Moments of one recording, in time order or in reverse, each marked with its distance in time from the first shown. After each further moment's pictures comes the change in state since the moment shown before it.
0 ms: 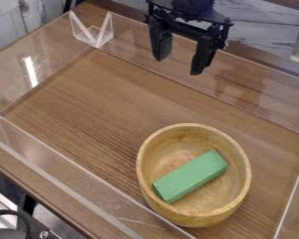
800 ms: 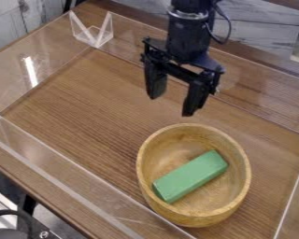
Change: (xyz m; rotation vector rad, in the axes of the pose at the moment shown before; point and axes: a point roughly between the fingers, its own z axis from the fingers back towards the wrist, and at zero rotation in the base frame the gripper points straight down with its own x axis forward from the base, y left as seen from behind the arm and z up) arm -0.032 -0.023 -0.037 0.001 0.080 -0.118
